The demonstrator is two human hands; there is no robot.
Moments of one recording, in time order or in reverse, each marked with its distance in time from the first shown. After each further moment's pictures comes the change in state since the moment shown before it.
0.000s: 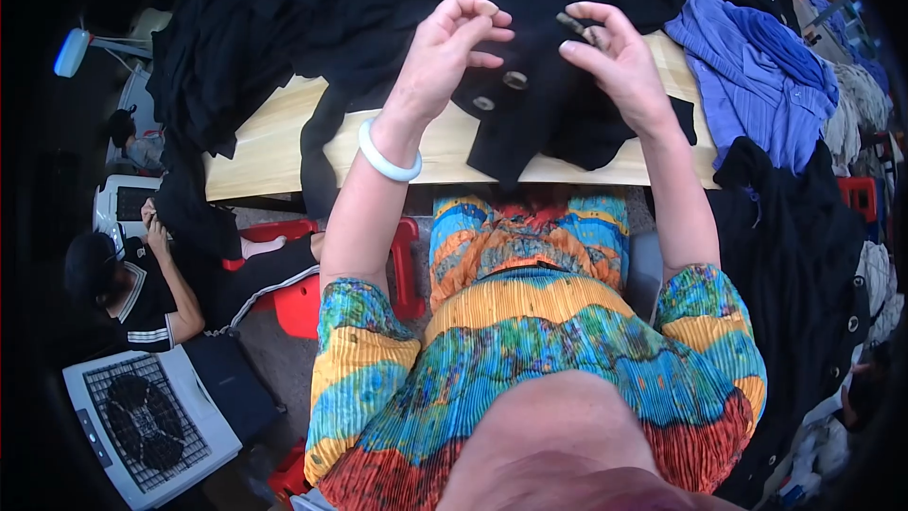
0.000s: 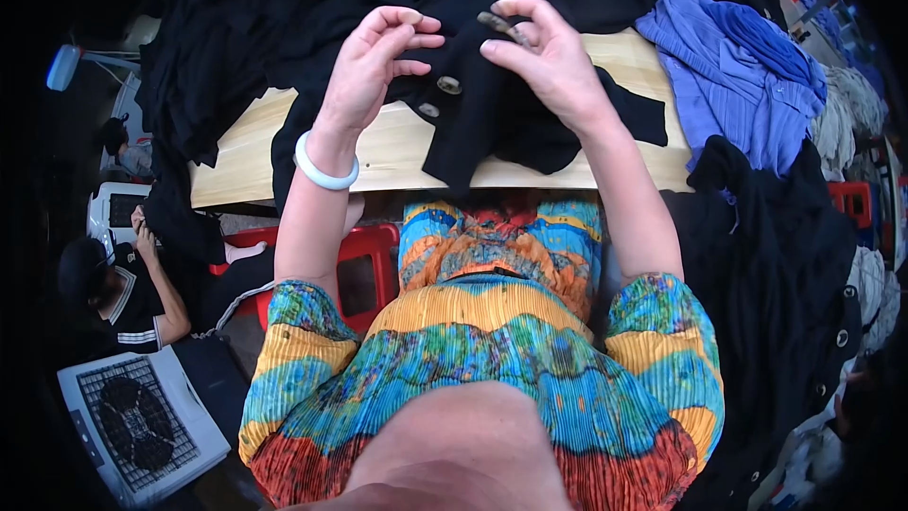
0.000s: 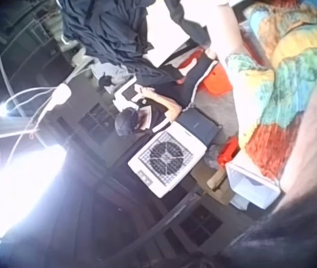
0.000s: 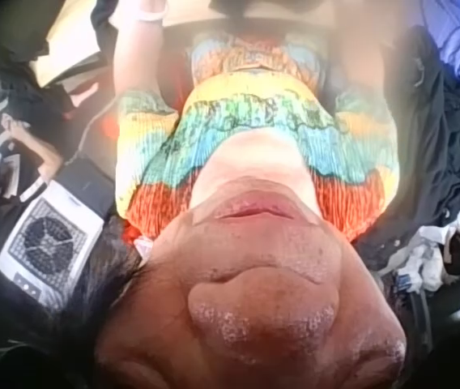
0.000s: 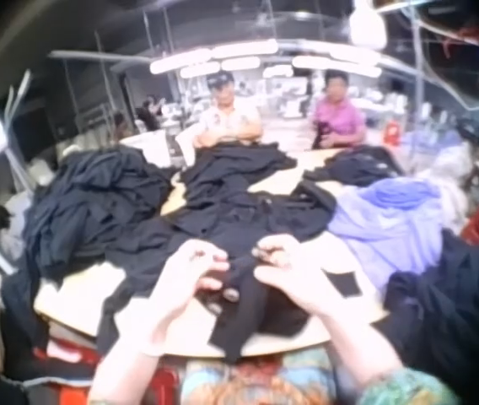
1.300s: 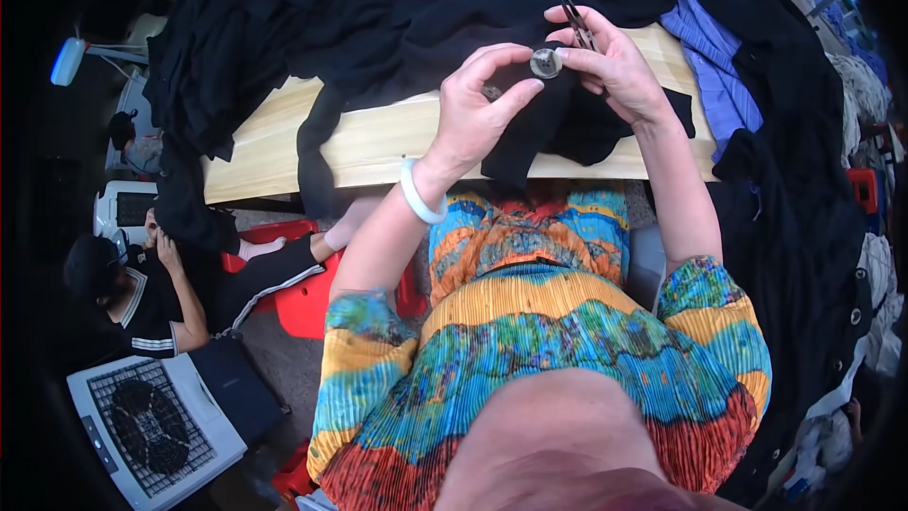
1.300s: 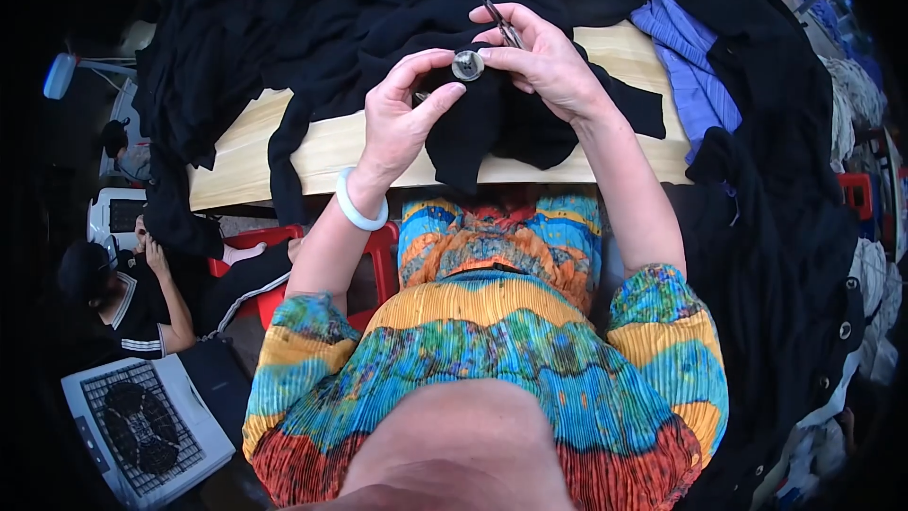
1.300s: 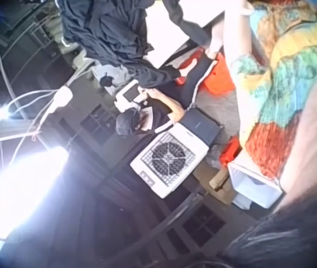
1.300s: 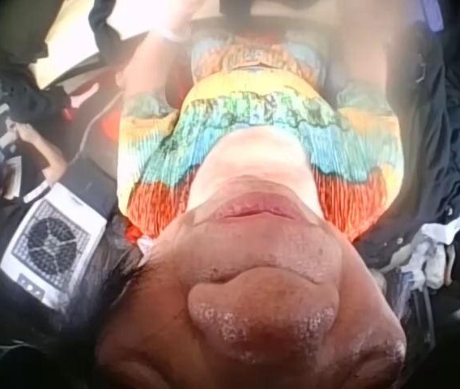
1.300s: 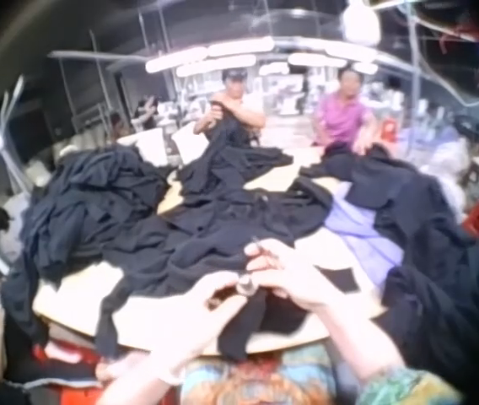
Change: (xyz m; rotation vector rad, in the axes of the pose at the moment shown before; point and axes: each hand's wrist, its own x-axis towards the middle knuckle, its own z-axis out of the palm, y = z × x) left_hand -0.031 -0.040 0.030 0.382 0.048 0.463; right_hand 0.002 0.004 -0.008 0.178 -0.206 0.180
